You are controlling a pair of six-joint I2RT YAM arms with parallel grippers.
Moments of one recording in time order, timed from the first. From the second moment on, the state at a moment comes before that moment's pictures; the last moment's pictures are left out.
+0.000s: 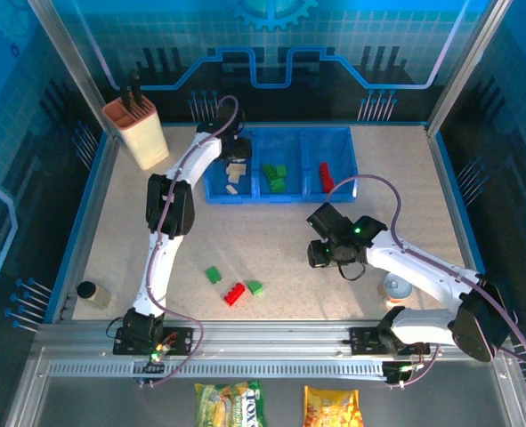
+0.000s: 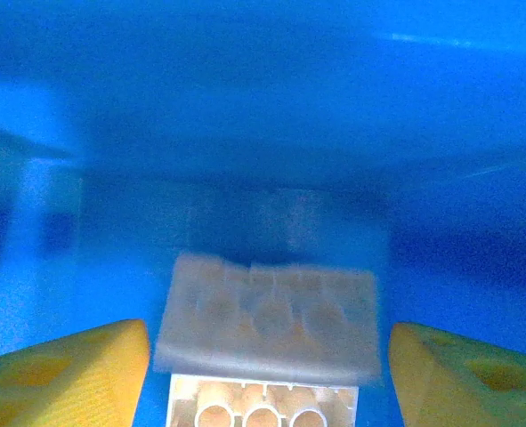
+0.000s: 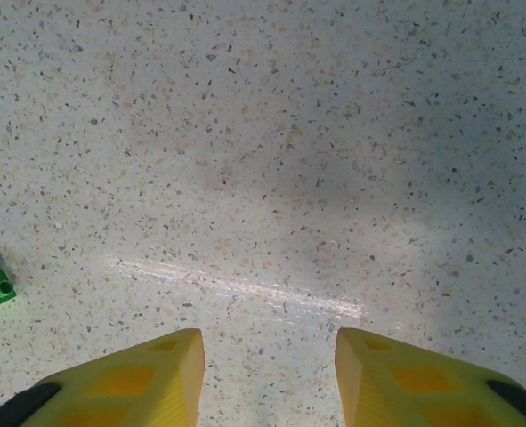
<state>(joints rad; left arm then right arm) -0.26 2.52 2.35 -0.86 -0.08 -0.40 0.73 1.24 0.90 -0.92 0.07 0.61</state>
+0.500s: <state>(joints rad) -0.26 2.35 2.16 -0.85 -0.03 -0.40 0.75 1.26 0.93 -0.91 0.08 0.61</state>
